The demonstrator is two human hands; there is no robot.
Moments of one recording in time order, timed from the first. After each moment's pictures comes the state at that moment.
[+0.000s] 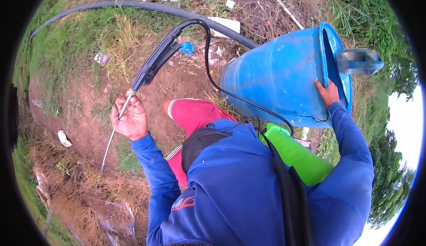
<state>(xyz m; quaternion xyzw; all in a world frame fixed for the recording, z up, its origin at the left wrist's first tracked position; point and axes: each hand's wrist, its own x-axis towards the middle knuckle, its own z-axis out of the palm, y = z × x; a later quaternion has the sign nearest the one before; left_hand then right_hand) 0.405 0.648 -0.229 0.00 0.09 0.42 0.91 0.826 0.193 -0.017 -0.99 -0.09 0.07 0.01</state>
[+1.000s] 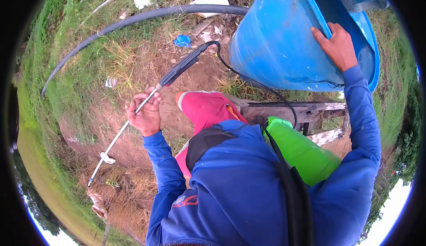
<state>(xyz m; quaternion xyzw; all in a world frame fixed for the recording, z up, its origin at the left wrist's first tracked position) 0.489 0.610 -0.221 0.26 0.21 0.22 0.92 0.813 0.195 -0.015 -0.99 -0.17 -0.01 -0.01</state>
